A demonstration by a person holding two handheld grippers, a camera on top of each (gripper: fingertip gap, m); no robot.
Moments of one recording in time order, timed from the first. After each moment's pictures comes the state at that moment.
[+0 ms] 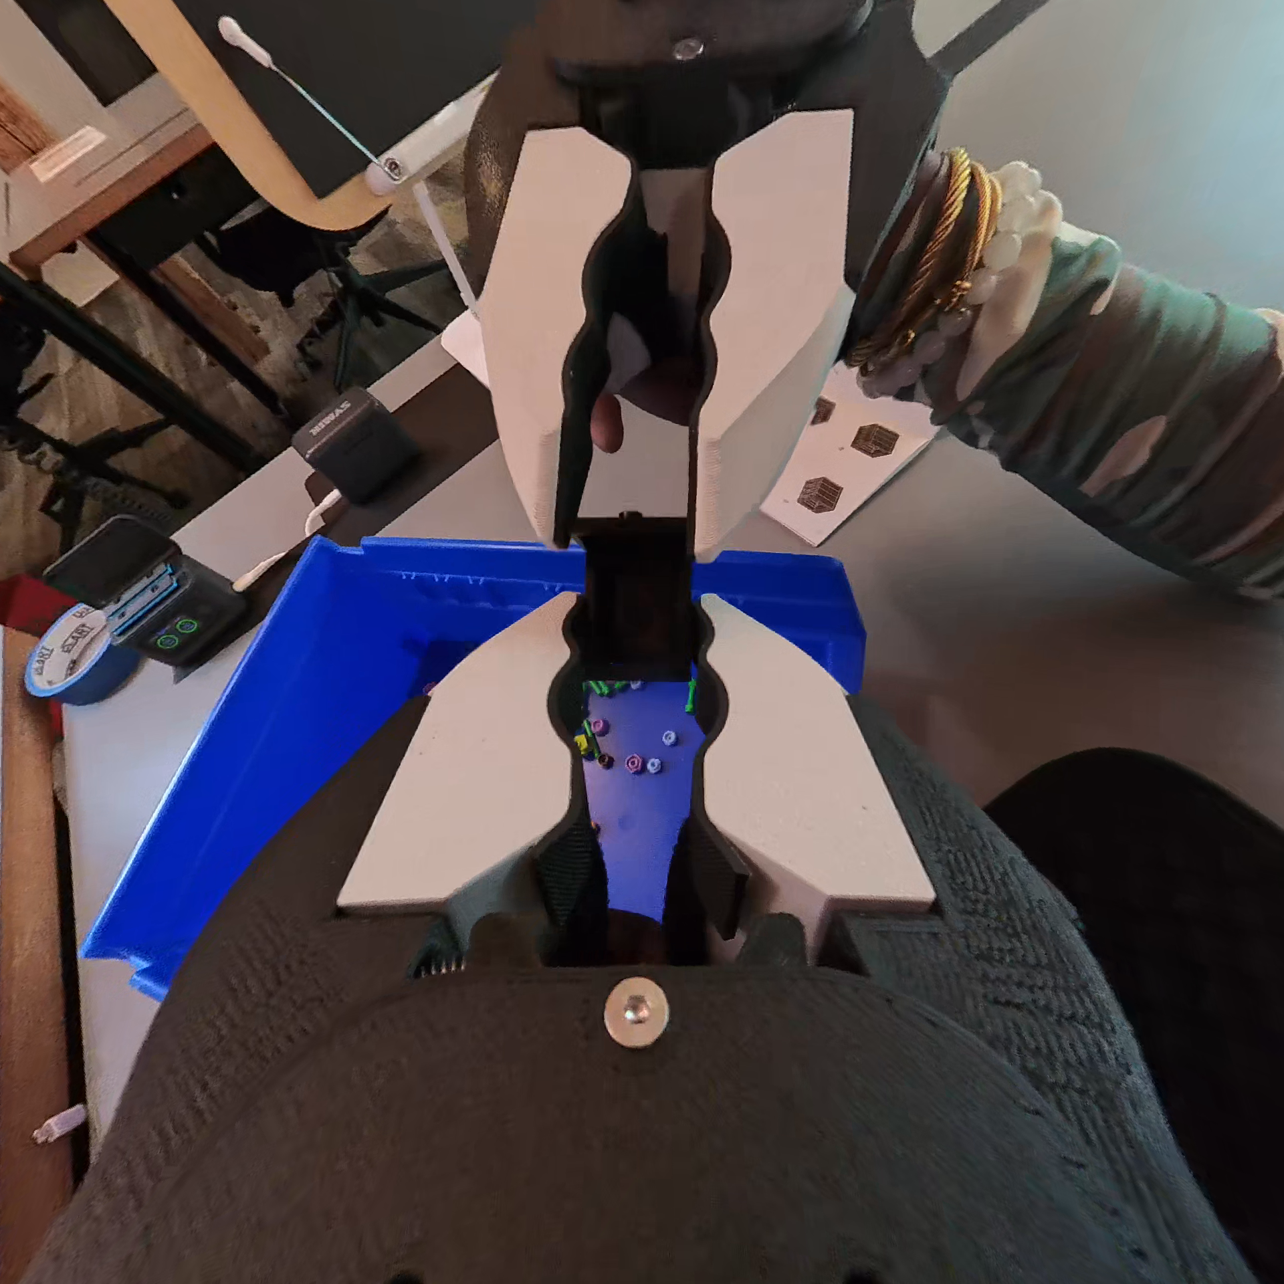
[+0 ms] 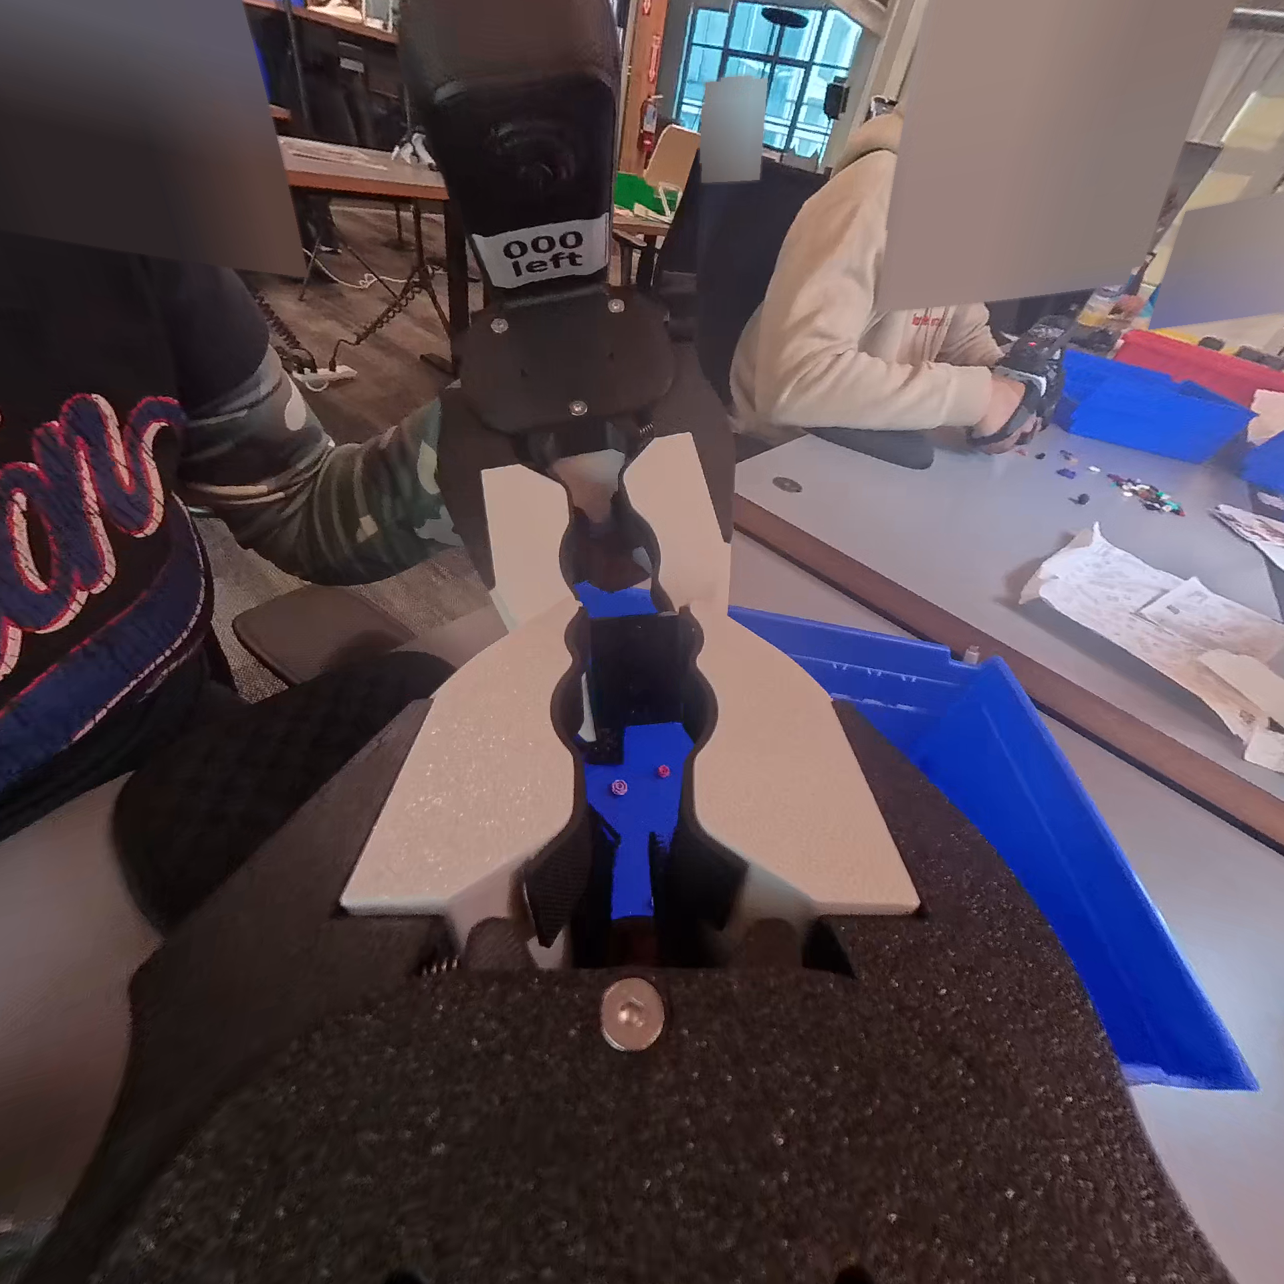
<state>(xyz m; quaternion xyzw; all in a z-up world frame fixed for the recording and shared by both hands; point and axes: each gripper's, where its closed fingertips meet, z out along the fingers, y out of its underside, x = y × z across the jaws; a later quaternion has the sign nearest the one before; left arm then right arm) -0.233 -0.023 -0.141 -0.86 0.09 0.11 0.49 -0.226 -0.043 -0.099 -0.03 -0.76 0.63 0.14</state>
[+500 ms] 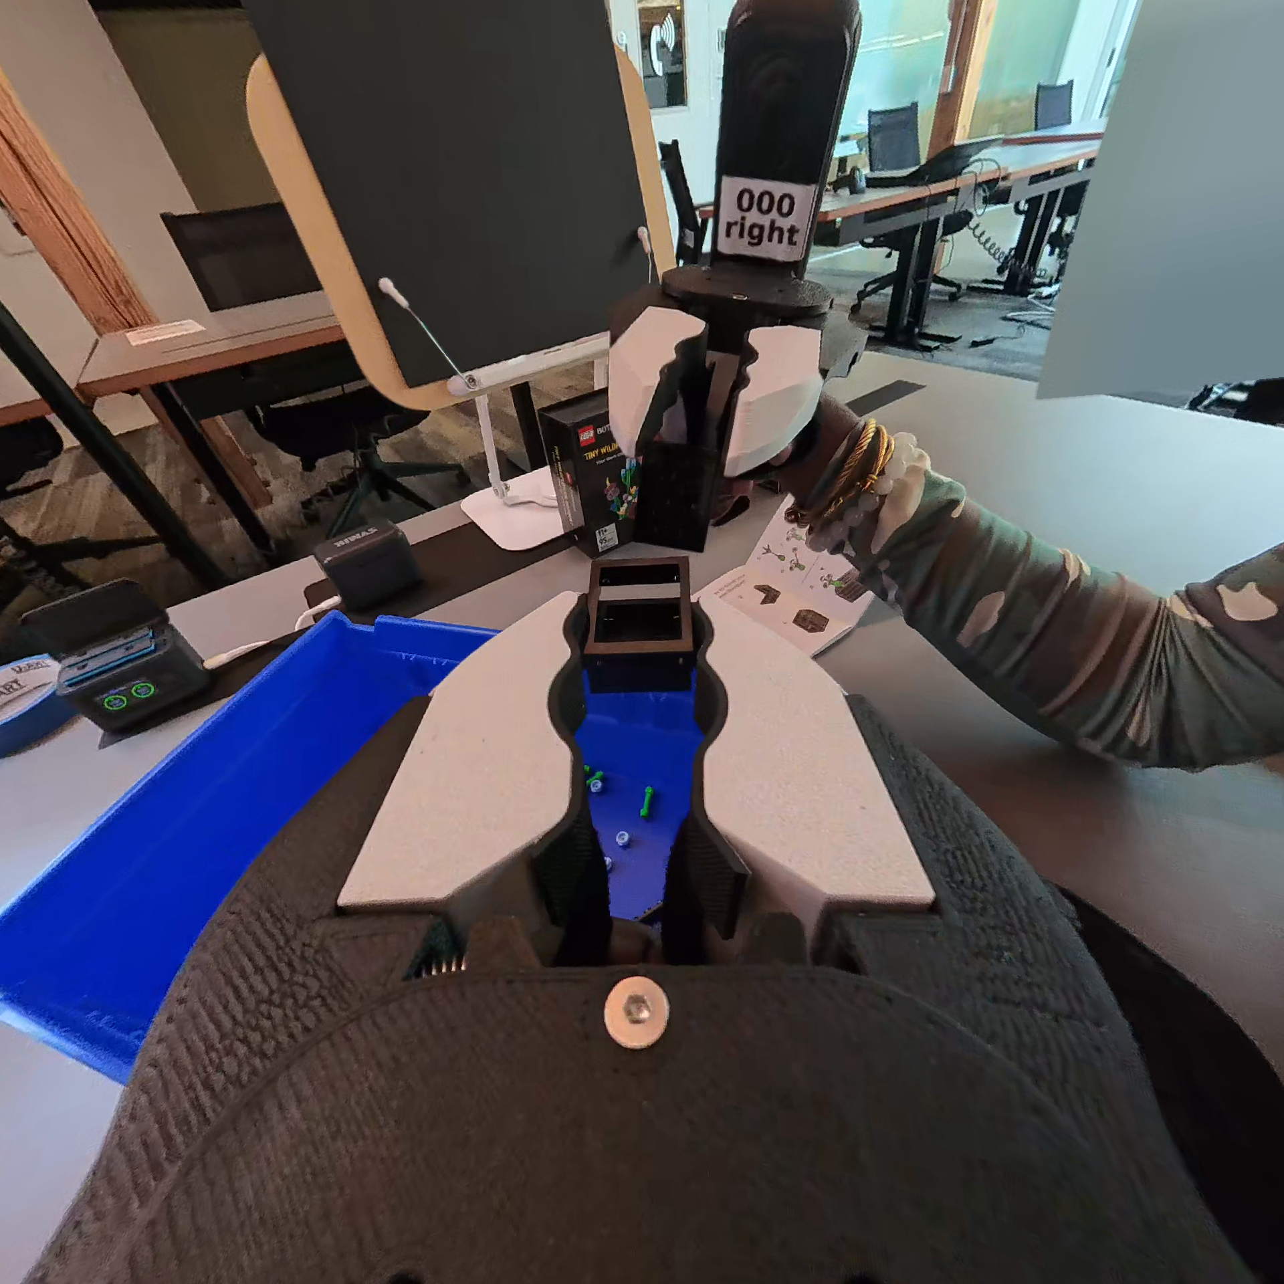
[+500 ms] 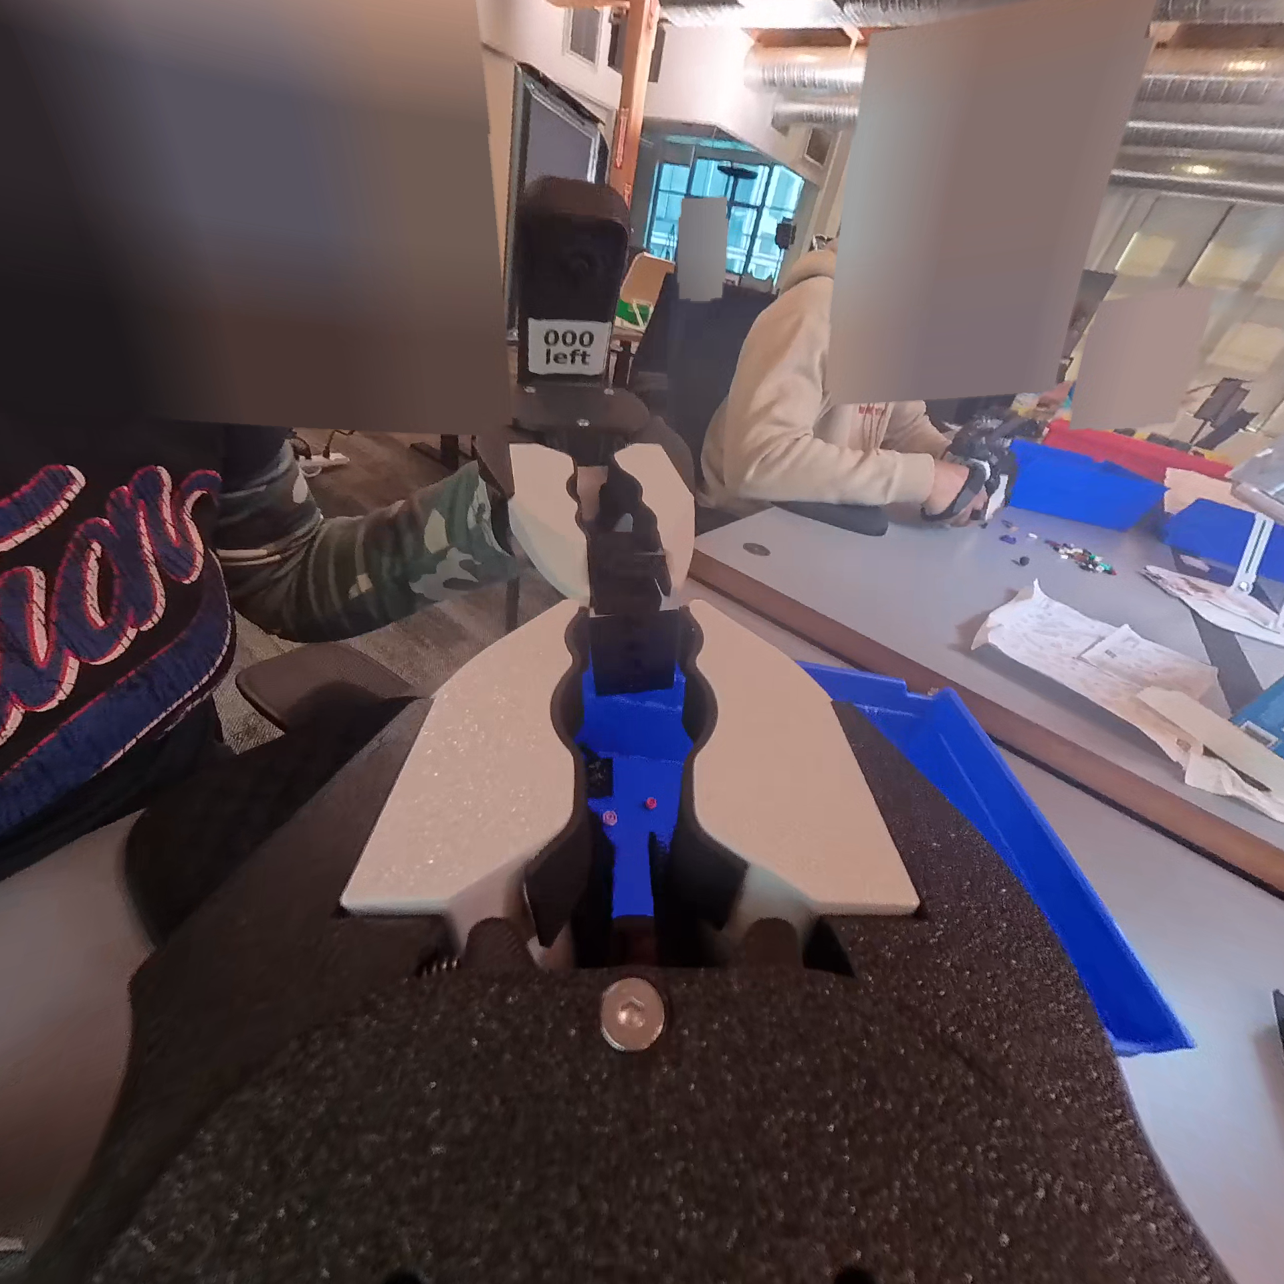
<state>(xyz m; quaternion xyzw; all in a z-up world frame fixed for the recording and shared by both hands) -0.230 -0.047 -0.101 -0.76 0.03 0.04 0.65 -0.218 -0.017 -0.078 -0.03 -0.72 0.68 0.16</state>
